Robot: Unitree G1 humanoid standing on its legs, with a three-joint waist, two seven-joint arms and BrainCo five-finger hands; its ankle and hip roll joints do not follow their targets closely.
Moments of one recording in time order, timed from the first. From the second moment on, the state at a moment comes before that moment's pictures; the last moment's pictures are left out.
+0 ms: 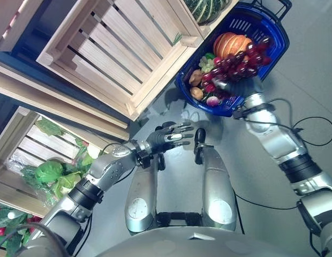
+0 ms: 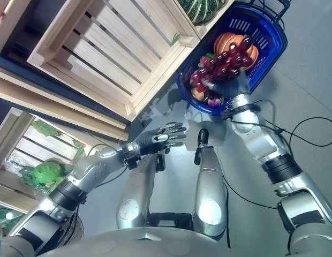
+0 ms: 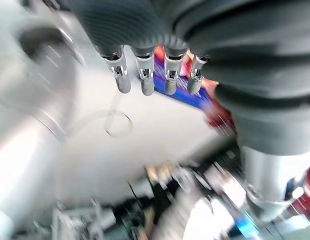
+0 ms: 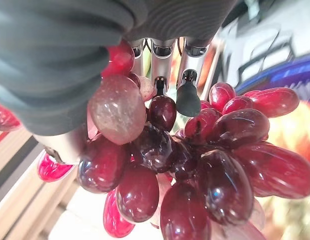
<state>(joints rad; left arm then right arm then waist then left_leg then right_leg) -0.24 0.53 -0.51 0.00 -0.85 0.39 -0.35 -0.48 -0.78 0.33 0.07 -0.16 -0.02 -0.34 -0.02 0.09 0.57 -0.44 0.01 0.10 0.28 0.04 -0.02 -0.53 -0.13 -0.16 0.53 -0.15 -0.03</state>
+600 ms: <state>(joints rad) -0.22 0.59 -0.57 0.19 -0.52 0.17 -0.37 -0.67 -0.80 0.24 0.40 0.28 -0.01 -0.33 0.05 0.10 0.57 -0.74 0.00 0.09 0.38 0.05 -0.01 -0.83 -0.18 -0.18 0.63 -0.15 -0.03</state>
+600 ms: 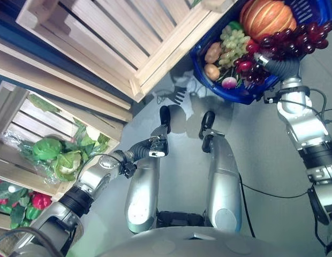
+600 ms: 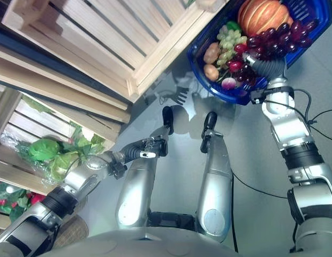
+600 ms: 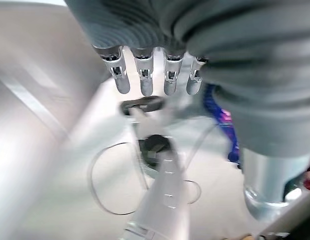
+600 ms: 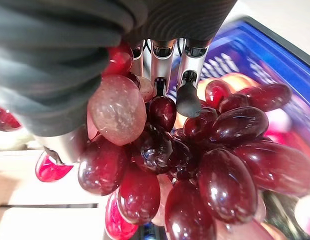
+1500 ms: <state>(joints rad) -0.30 0.45 -0.74 0.27 -0.47 -0.14 -0.34 -1.08 -0.72 0.29 1.03 0.47 0.13 -0.26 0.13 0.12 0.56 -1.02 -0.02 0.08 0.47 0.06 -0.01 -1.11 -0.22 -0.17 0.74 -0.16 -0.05</state>
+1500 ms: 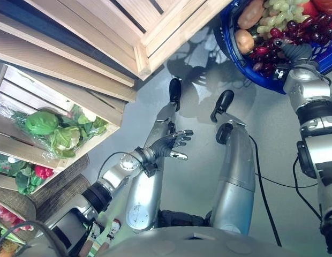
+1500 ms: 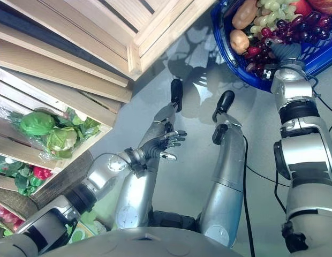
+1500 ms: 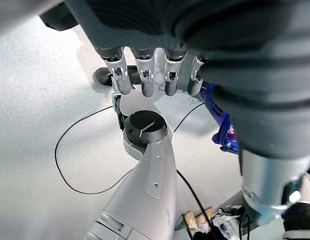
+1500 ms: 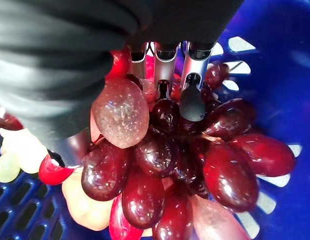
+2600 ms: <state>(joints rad) -0.17 0.43 -0.60 0.52 -0.56 -0.03 -0.39 -0.45 -0.50 0.18 0.79 0.47 -0.19 -0.31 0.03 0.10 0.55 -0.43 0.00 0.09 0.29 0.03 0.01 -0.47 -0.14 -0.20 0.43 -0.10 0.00</state>
